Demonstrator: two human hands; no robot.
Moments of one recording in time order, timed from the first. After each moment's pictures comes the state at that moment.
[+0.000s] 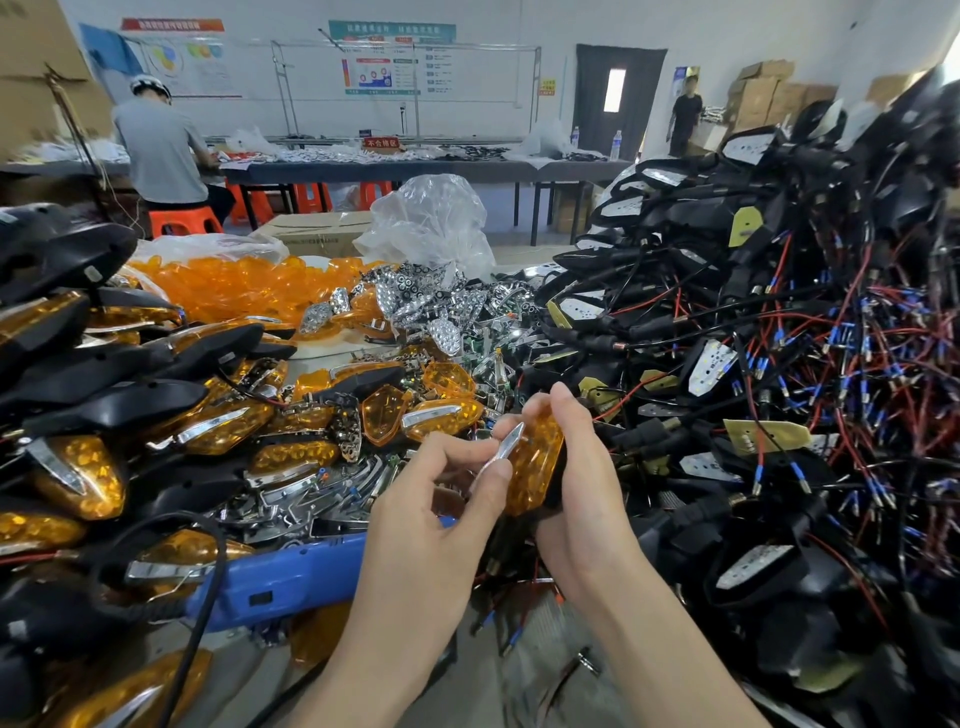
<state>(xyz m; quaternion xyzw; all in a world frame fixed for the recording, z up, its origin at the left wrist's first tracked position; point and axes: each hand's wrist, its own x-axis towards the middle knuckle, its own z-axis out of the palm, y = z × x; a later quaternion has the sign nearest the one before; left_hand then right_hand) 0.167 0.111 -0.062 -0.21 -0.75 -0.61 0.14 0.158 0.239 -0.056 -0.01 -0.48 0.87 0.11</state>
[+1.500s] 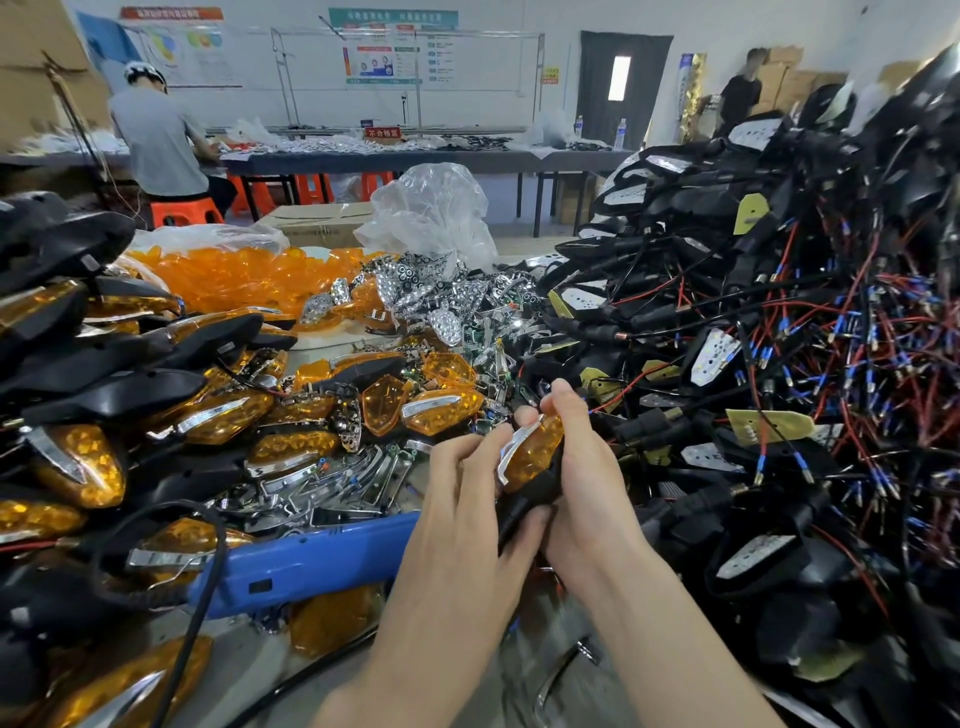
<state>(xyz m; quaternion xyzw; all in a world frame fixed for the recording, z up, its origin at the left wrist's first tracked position) 0.178 0.125 -0.078 -0.27 -0.85 -0.41 0.20 0.149 0.240 -0.063 -0.12 -0.37 0.92 0.09</state>
